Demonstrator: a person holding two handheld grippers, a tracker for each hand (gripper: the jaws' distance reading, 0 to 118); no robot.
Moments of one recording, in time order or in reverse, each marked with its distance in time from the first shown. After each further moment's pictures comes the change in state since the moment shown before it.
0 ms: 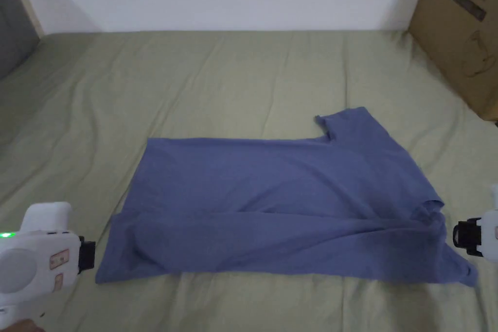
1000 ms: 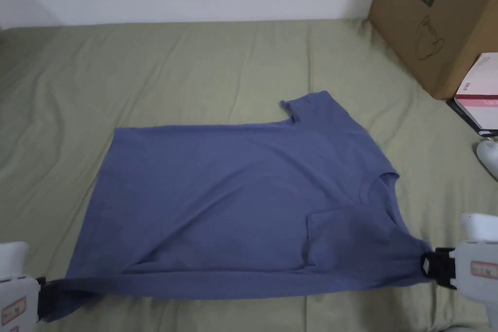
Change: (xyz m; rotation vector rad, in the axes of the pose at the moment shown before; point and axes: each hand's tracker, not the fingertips) left arm 0.014 -0.051 0.041 -0.019 0.038 -0.051; right arm 0.019 -0.069 0.043 -0.041 0.048 -0.040
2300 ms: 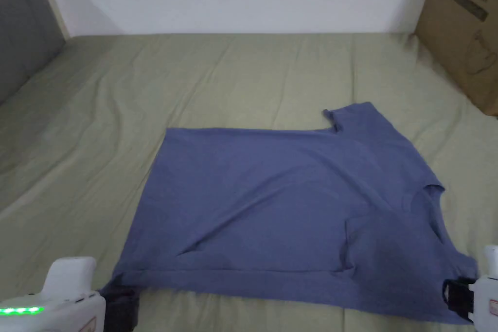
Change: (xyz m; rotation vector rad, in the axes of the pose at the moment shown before) left arm 0.007 -0.061 0.007 0.017 0.009 0.003; right arm -0.035 -0.054 -0.006 0.038 0.005 0.038
